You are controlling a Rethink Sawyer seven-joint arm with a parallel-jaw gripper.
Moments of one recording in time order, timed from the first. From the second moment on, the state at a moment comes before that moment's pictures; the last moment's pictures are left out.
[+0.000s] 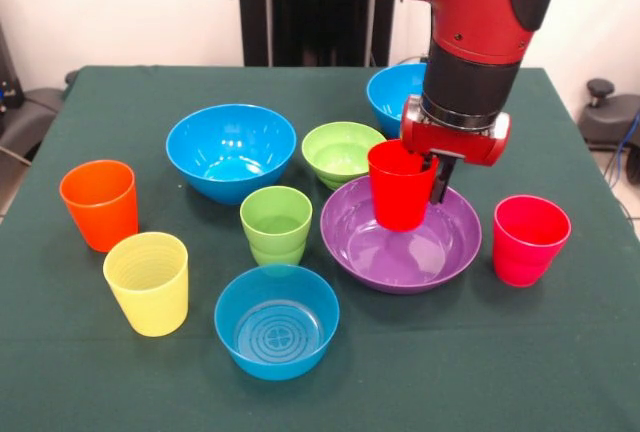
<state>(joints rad) 0.02 -0.42 -0.12 1.46 0.05 0.51 1.92</state>
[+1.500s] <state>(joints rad) 0.01 -0.42 -0.12 1.46 0.05 0.51 1.92</state>
